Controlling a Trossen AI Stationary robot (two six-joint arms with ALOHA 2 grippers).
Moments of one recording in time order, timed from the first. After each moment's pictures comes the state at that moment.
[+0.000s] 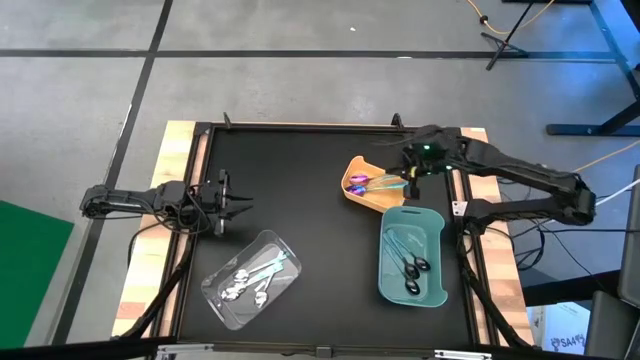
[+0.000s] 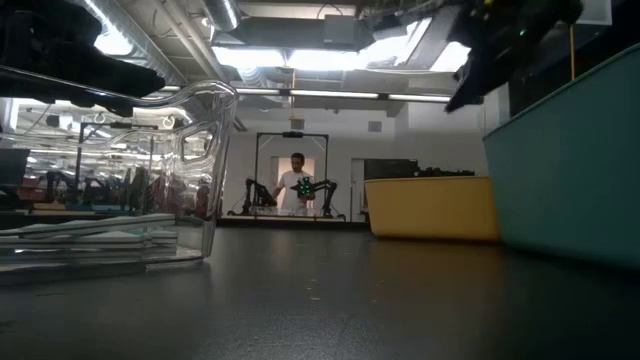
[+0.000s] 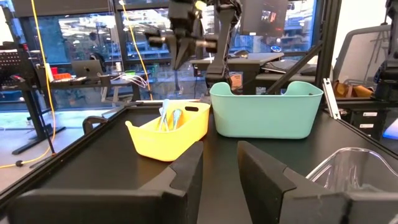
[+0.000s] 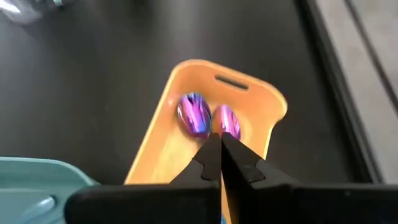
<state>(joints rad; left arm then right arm) -0.05 0.01 0.01 0.03 -0.14 0.03 -0.42 1.06 0.92 -0.68 -0.17 -0.35</state>
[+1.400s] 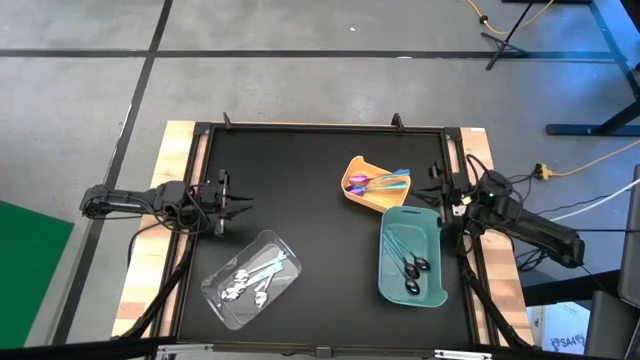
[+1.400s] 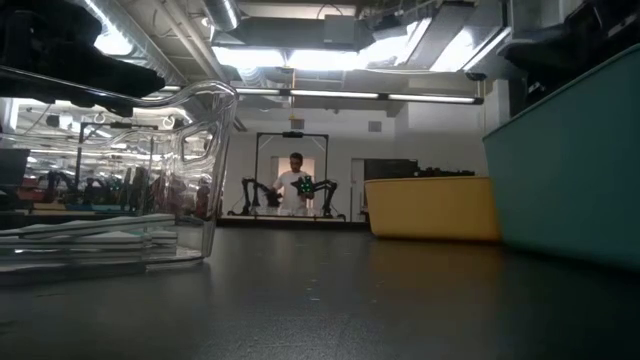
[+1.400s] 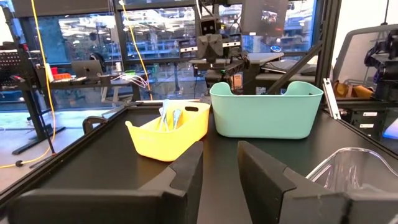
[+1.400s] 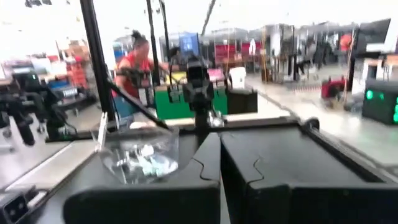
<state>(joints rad) -0.05 0.01 0.01 0.03 -0.14 0.03 -0.42 0.06 0.14 0.06 -0.46 0.13</state>
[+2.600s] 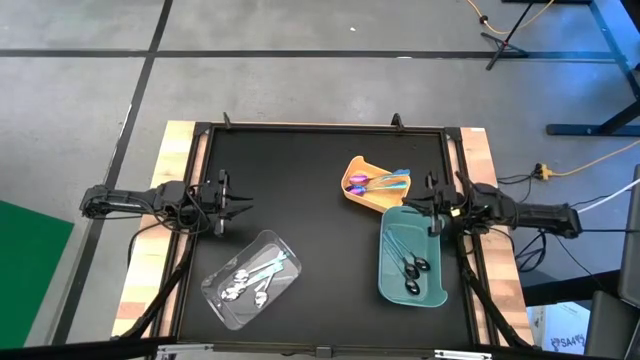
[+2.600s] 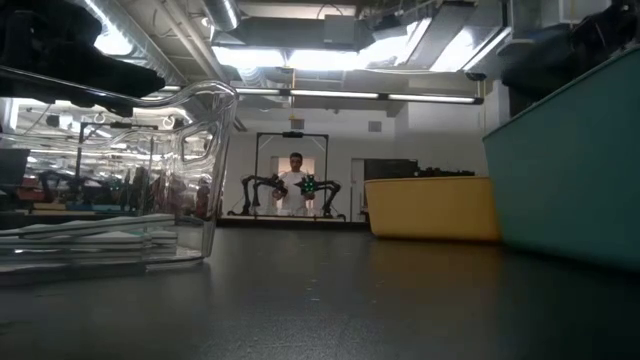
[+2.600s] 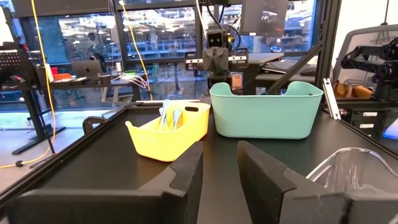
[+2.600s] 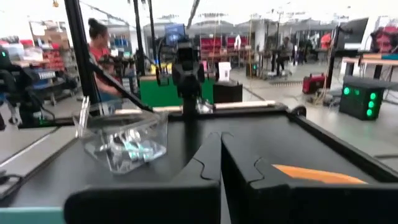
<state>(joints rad) -0.05 0.01 0.01 0.04 -0.14 0.03 -0.05 0.05 0.01 0.14 -0.03 0.04</state>
